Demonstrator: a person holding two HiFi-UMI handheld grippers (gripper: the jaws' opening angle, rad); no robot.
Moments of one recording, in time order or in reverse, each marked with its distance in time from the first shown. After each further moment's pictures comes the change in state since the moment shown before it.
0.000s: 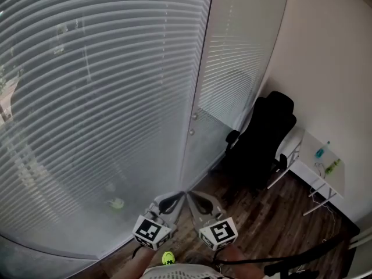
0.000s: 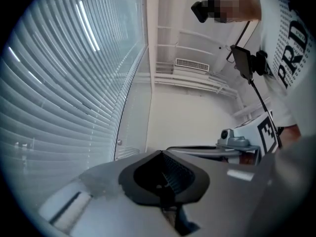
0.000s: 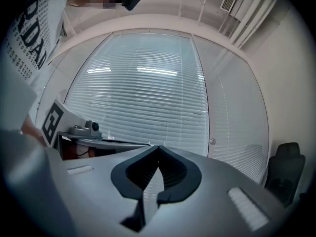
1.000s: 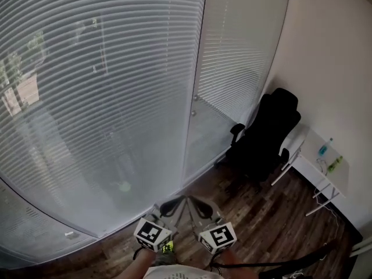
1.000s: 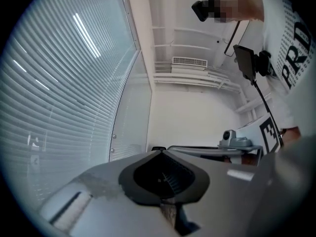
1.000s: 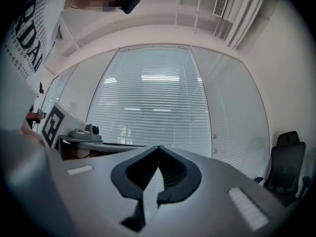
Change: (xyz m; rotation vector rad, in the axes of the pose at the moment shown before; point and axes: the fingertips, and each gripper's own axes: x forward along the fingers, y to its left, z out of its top) left arm -0.069 -0.126 -0.018 0.000 0.049 0.077; right arm -0.131 0.064 0.000 0.084 -0.030 0.054
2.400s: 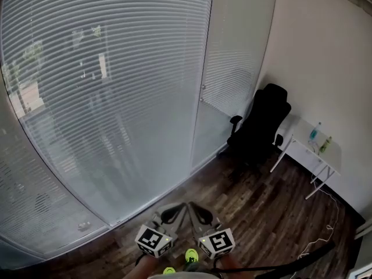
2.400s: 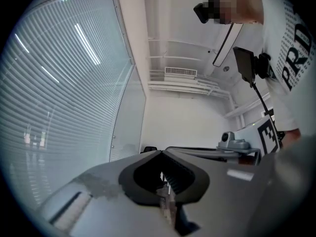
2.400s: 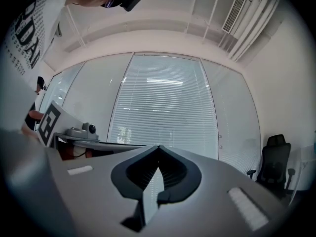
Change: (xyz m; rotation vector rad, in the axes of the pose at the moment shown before) left arm -0.301 -0.154 0.012 -0.013 -0.023 -0.049; right arm -0.161 0.292 0.012 -0.018 -0.015 -0.066
